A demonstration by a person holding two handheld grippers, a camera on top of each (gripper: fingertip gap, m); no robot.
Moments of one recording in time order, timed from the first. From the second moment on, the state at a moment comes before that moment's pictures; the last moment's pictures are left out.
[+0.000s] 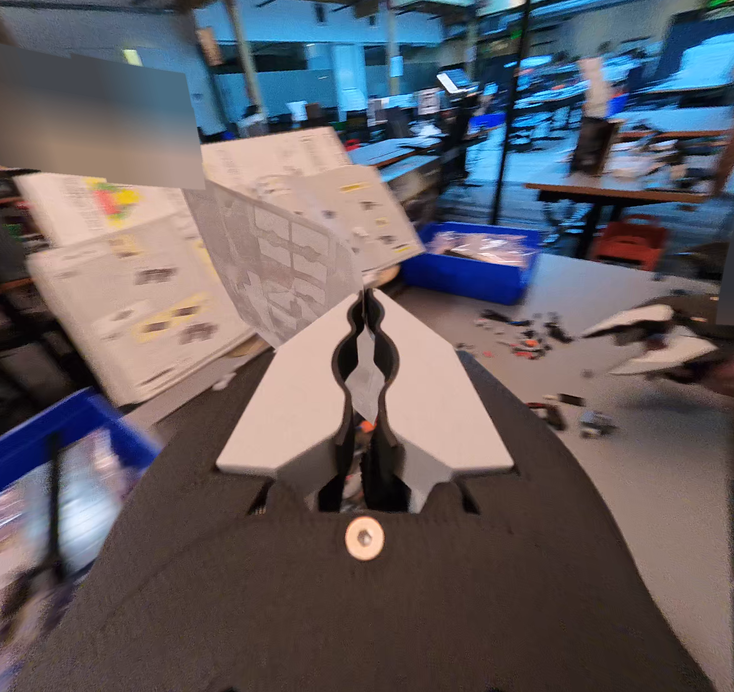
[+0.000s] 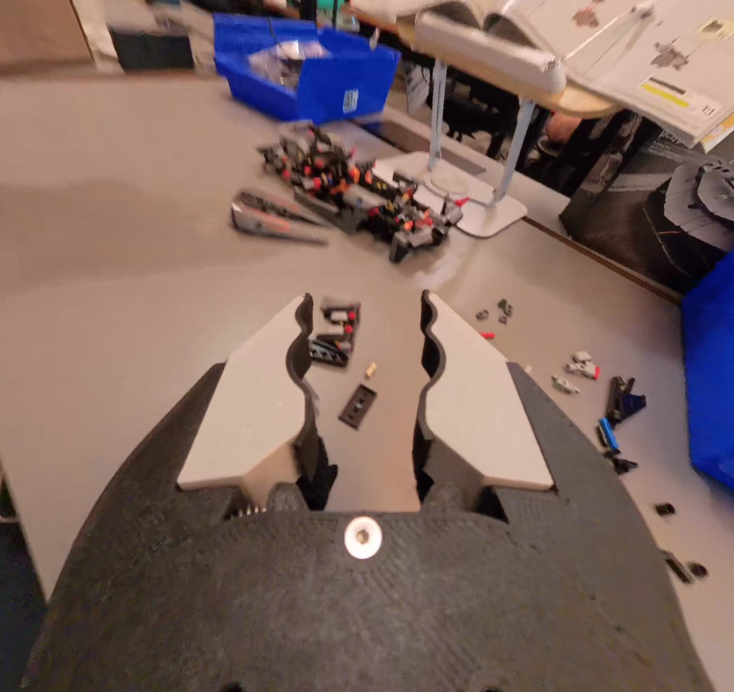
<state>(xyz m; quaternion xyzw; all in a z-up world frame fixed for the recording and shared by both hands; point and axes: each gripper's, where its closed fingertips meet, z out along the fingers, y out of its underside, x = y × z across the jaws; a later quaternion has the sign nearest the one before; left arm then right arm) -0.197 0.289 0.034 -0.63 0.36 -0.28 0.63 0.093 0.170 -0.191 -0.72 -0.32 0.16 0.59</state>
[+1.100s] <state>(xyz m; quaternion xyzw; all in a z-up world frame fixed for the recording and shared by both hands) 0.015 0.197 -0.124 -0.53 0.40 -0.66 0.36 0.076 0.165 -0.132 -0.63 -0.14 0.61 0.46</state>
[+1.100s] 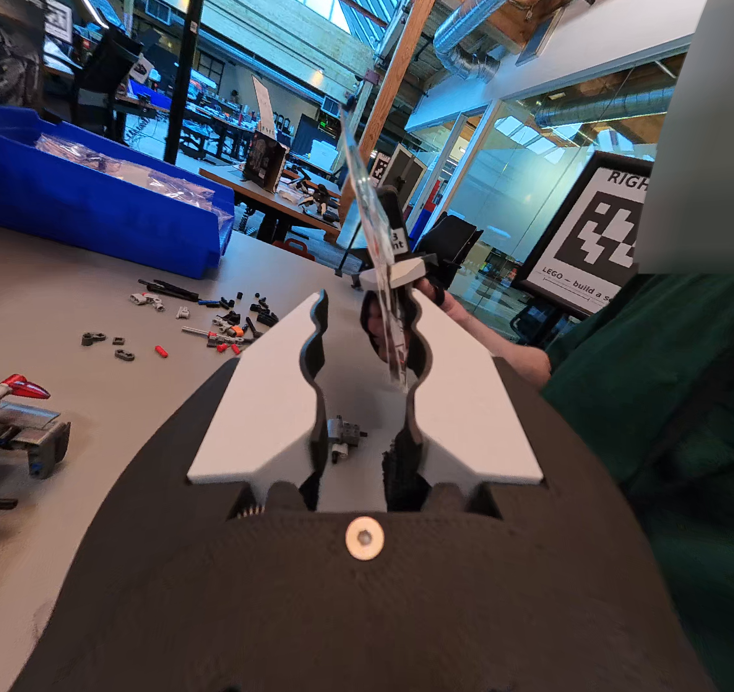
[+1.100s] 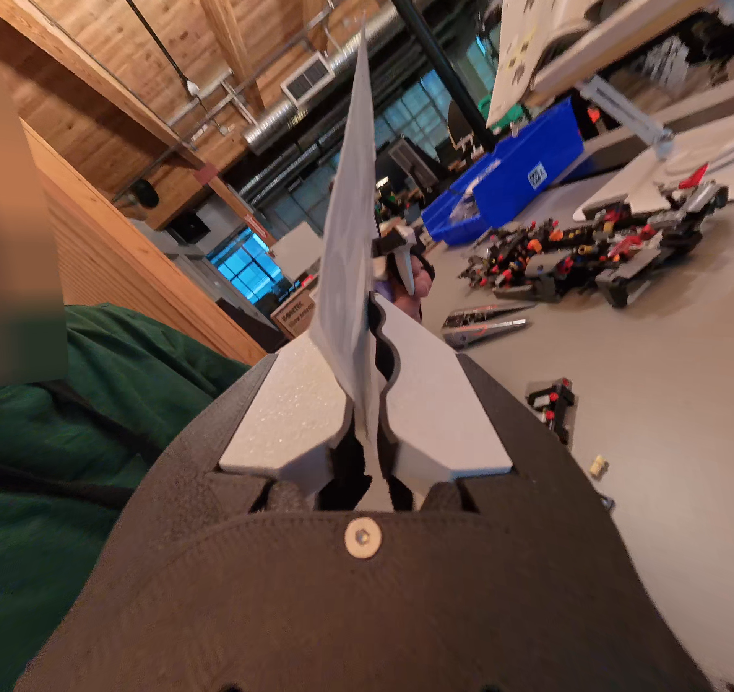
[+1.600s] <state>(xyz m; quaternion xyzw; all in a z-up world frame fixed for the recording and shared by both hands) 0.017 0.197 -0.133 -0.52 0.40 -0.65 0.38 0.061 0.170 -0.142 -0.68 -0.17 0.57 0.42</state>
